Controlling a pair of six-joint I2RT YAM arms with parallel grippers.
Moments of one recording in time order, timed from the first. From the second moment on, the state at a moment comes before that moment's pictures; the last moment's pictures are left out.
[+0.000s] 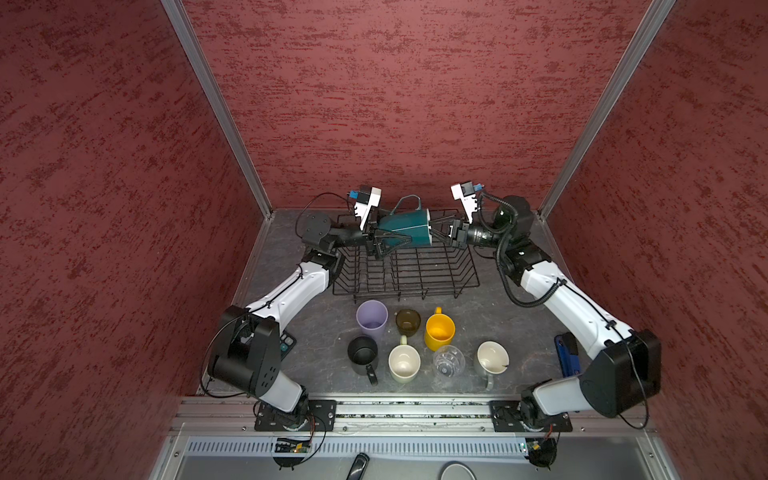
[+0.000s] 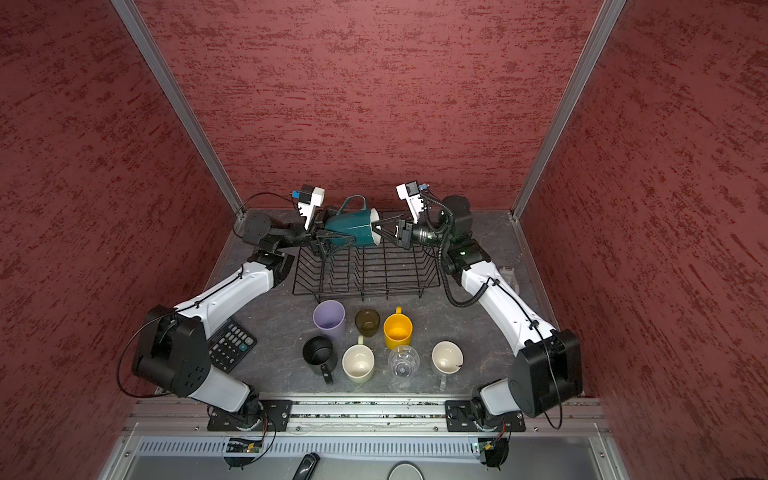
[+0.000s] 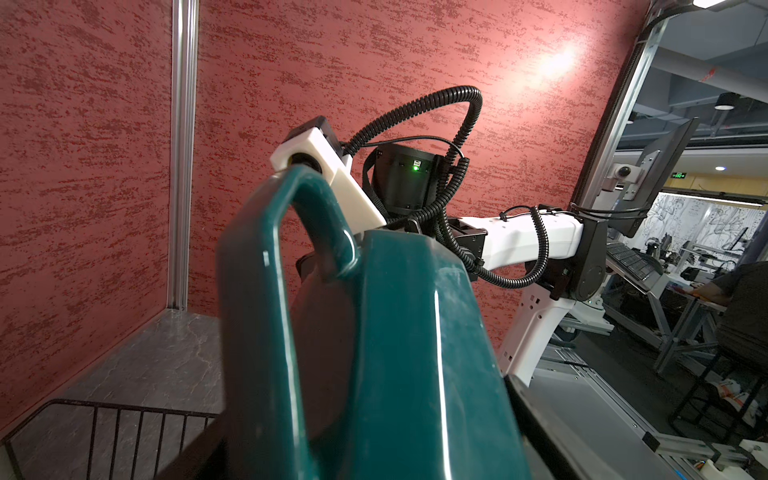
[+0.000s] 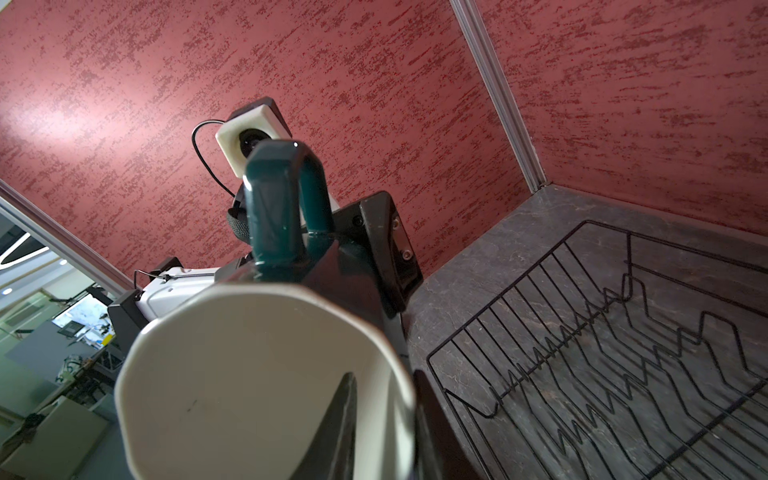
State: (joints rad) left arm -0.33 1.54 1.13 0.95 1.17 -0.70; right arm 0.36 1.44 1.26 0.20 -1.00 0.59
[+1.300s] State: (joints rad) left arm -0.13 1.39 1.32 -0.28 0.74 -0.27; right arm 0.34 1.73 1.88 -0.82 0.19 0.19
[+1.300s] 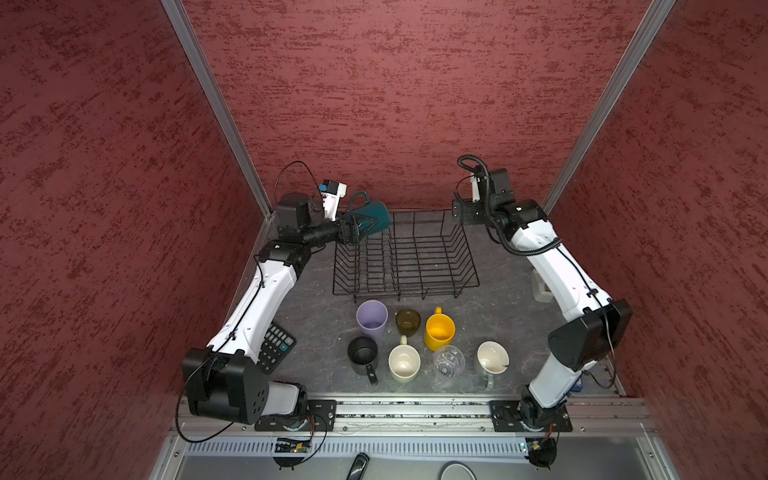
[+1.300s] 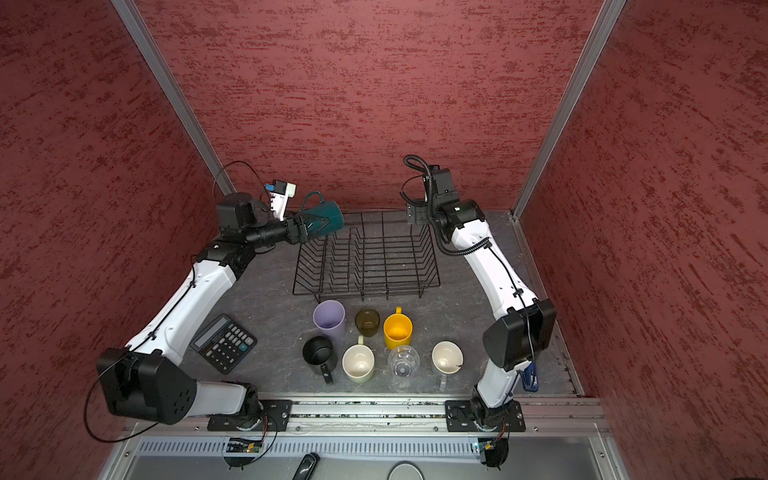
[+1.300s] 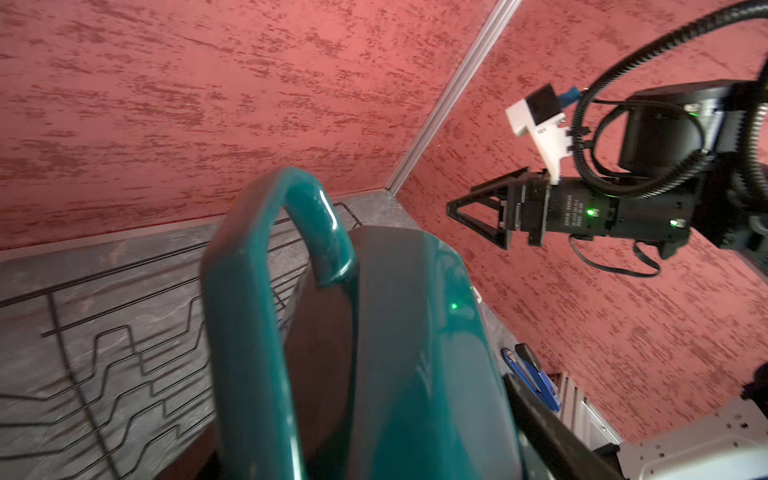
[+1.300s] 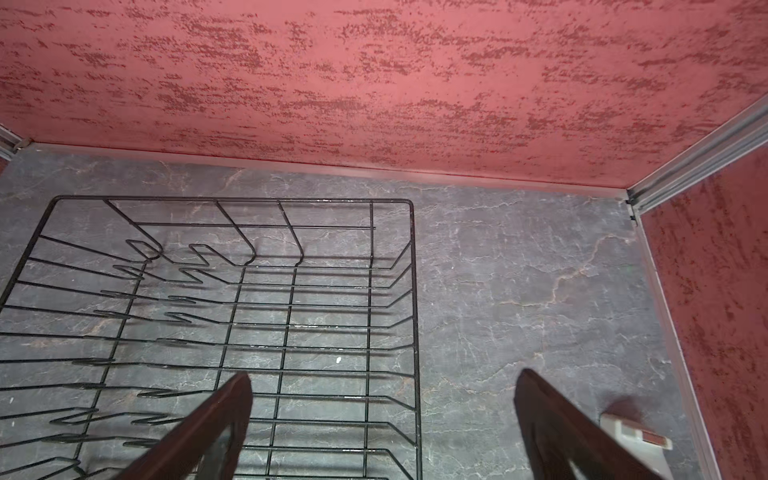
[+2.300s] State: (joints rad) left arm -0.23 1.92 1.97 -1.03 0.23 -0.15; right arm 0.18 1.58 1.58 -0.65 -0.12 0.30
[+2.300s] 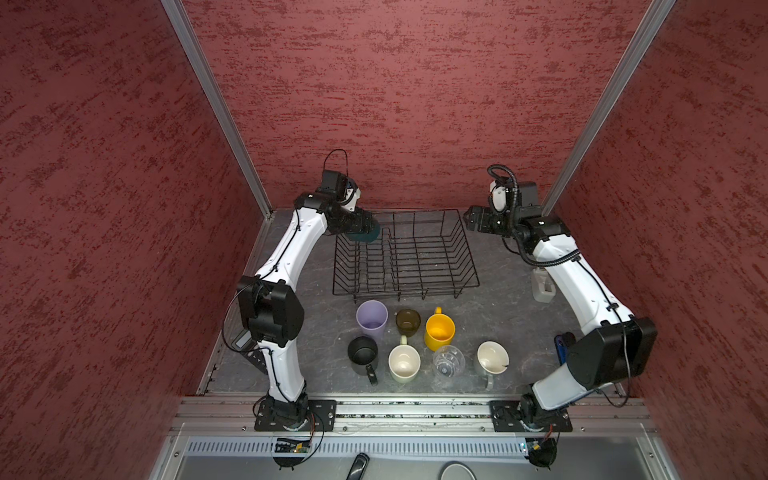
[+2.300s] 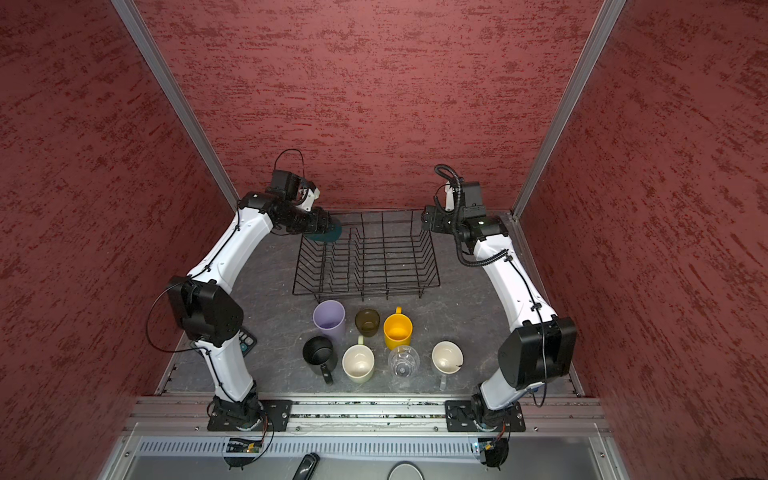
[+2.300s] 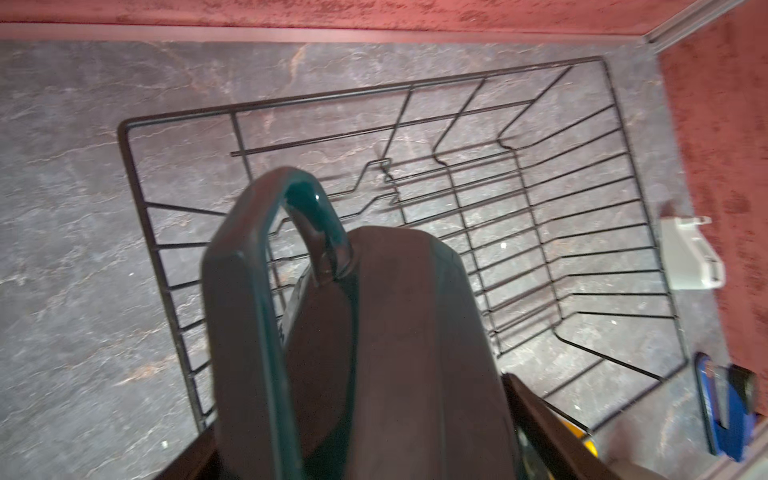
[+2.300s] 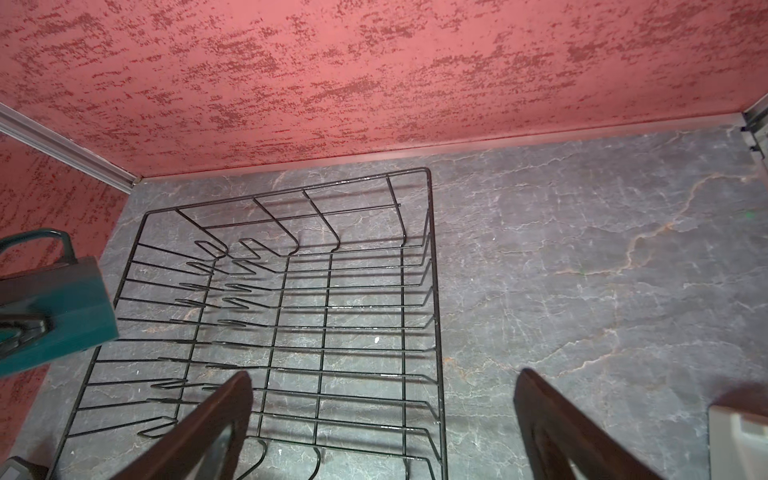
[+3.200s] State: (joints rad) left arm -0.25 2.20 2.21 -1.15 0.07 -0.19; right arm 0.15 1.49 1.40 -0.56 -0.18 0.33
